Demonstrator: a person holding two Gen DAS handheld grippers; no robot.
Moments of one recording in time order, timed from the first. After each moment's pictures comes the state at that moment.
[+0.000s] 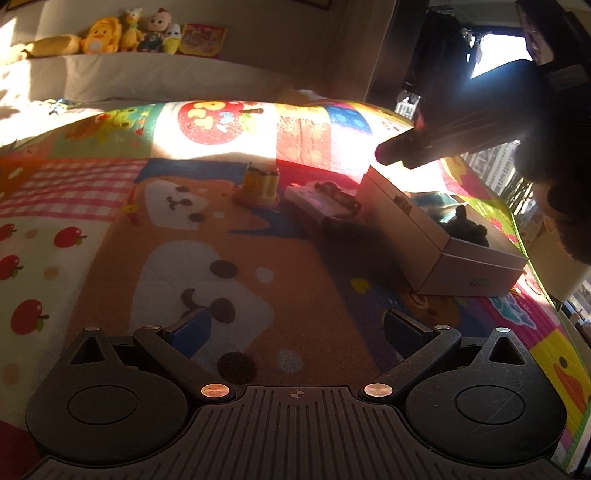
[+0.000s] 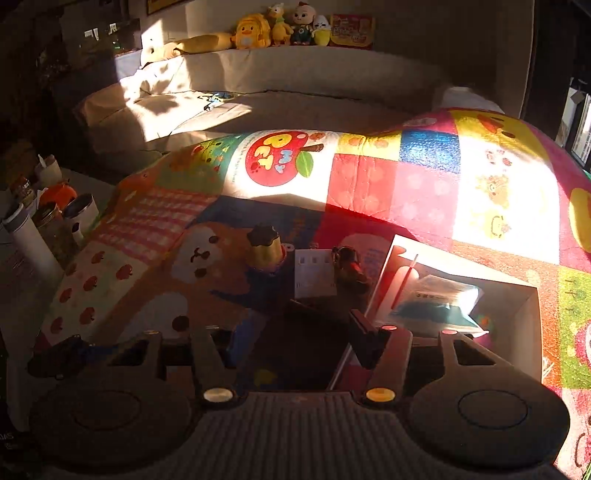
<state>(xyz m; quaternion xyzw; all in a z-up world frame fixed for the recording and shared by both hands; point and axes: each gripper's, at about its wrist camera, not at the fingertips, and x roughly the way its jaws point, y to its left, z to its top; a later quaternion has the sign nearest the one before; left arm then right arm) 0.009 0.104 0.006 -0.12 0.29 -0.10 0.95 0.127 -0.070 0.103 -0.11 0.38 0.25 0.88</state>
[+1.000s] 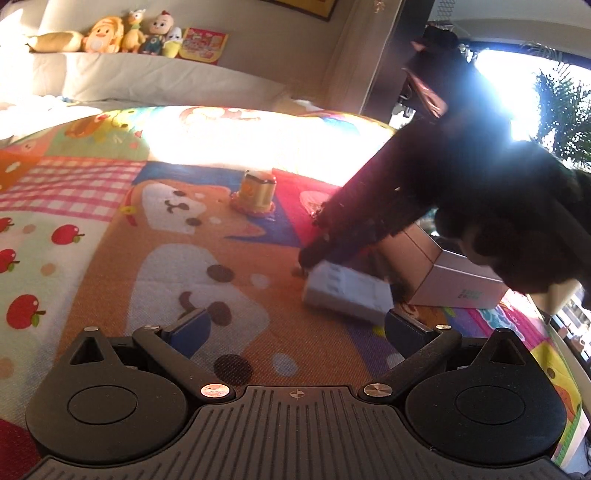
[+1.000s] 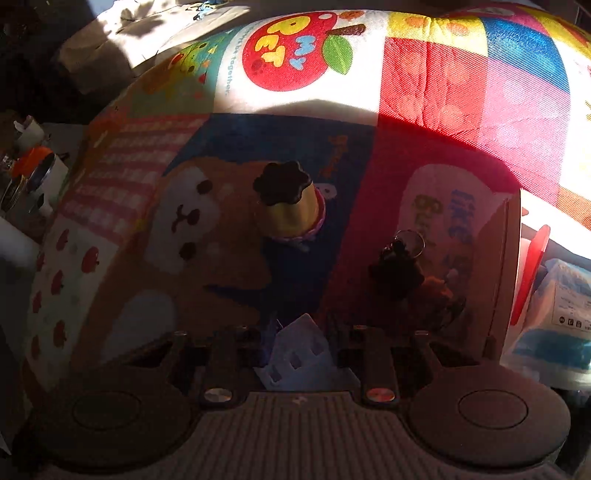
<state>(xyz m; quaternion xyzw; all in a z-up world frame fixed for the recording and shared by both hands) 0.004 0.106 0.006 -0.13 0.28 -0.11 0.94 0.184 -0.014 0.025 -0.08 0.56 0.27 0.78</state>
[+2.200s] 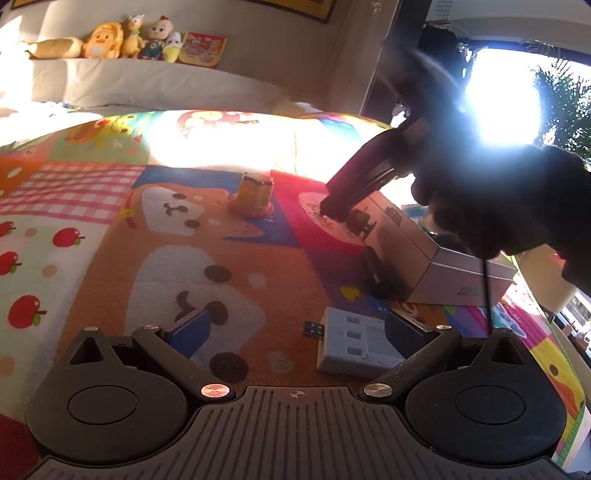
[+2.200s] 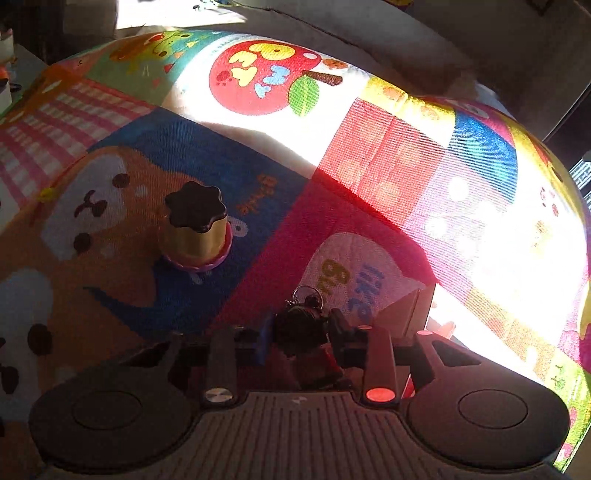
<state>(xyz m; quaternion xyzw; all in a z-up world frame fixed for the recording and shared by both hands) 0.002 0.100 0.007 -0.13 0.27 -0.11 0.95 0.204 -0.016 0.037 -0.26 0.42 0.18 0.85</state>
